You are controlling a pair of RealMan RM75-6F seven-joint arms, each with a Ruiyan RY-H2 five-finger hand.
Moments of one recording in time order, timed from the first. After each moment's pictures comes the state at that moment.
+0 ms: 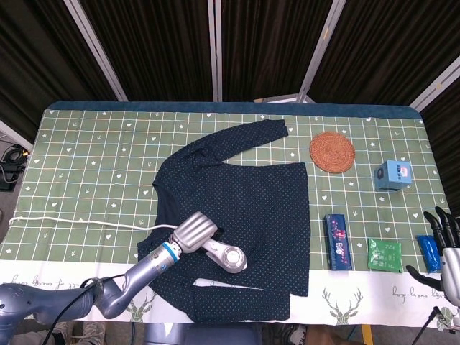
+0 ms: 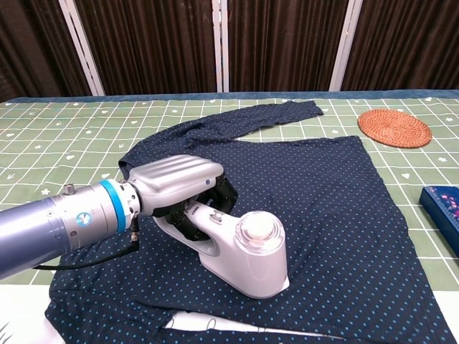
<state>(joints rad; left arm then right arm) -0.82 -1.78 -0.05 -1.30 1.49 0.92 0.10 -0.01 -0.99 0.06 -1.72 -1.51 1.56 0.05</state>
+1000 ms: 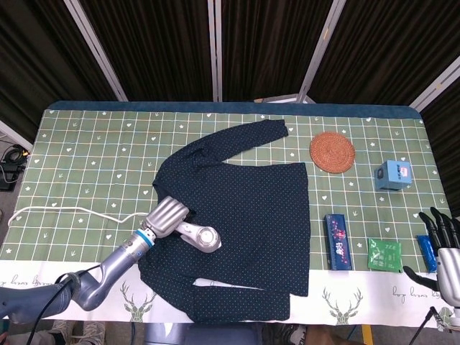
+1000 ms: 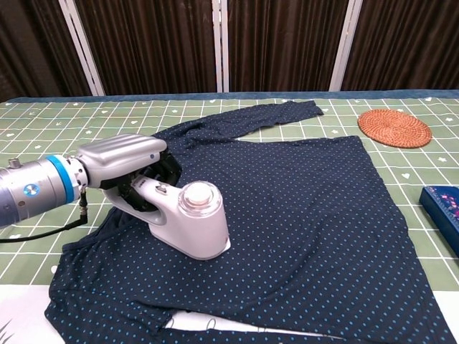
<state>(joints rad) -0.77 -1.65 -0.04 -1.27 1.46 0.94 0.06 -0.01 -1.00 0.06 -1.73 -1.52 1.56 0.02</state>
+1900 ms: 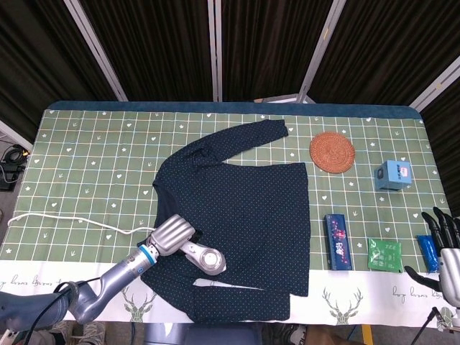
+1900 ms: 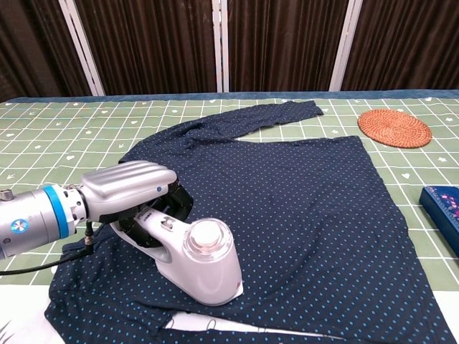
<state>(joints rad) -0.74 -1.66 0.03 -1.33 1.57 0.97 0.03 -0.01 -0.99 0.06 -1.73 -1.52 1.56 0.04</state>
